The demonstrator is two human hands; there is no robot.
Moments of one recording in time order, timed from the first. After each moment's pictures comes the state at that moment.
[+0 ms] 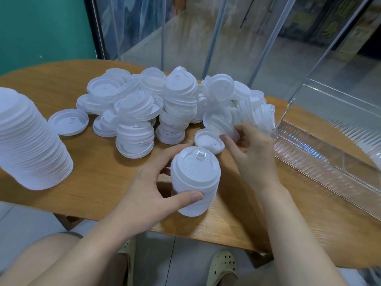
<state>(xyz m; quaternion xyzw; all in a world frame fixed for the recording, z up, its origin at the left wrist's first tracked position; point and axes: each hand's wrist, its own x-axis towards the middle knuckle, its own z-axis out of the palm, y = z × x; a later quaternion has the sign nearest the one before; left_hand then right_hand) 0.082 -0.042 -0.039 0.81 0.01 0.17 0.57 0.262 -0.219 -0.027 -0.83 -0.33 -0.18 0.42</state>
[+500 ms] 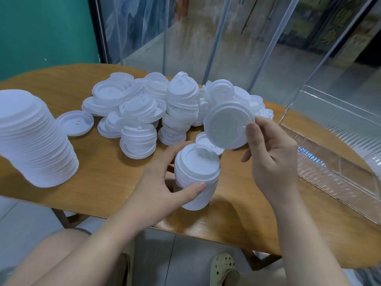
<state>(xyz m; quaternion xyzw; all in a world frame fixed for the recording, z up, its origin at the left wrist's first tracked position) 0.088 -0.048 -0.038 0.79 0.02 0.18 0.58 0.215 -0.228 0.022 -0.75 -0.33 -0.15 0.55</state>
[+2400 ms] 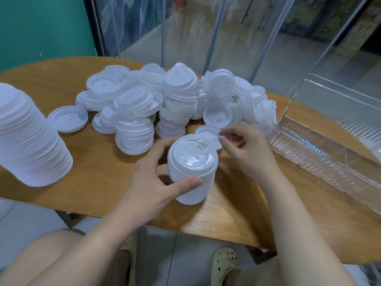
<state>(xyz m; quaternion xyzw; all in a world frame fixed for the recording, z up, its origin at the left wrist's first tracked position) 0.093 -0.046 -0.040 0.76 0.04 0.22 0.61 0.271 -0.219 -0.029 -0.83 -0.33 -0.03 0.44</state>
